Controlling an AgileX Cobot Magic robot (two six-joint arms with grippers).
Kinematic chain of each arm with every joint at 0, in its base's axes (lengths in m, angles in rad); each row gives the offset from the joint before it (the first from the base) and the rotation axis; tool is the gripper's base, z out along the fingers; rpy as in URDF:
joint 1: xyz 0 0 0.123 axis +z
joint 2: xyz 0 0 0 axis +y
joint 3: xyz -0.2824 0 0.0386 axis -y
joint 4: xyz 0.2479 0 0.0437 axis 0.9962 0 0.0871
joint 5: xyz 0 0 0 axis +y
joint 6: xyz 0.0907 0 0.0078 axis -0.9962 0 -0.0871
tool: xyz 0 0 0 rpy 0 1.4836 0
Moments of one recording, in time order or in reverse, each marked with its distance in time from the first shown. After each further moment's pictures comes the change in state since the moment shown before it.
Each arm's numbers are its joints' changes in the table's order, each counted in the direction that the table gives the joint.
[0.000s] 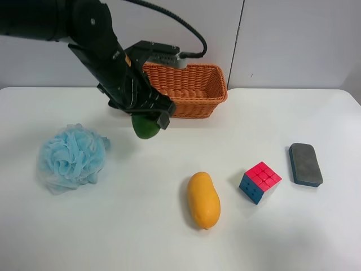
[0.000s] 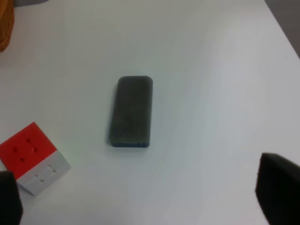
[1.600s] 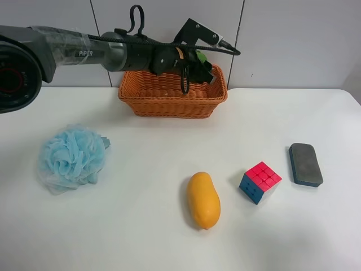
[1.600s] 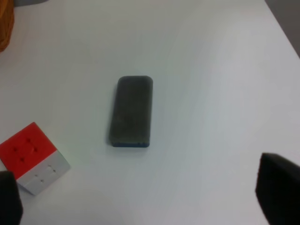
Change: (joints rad) left arm 0.051 0.584 0.573 0.155 -0.684 -0.170; right arm 0.000 0.000 0.000 0.000 0.000 0.000
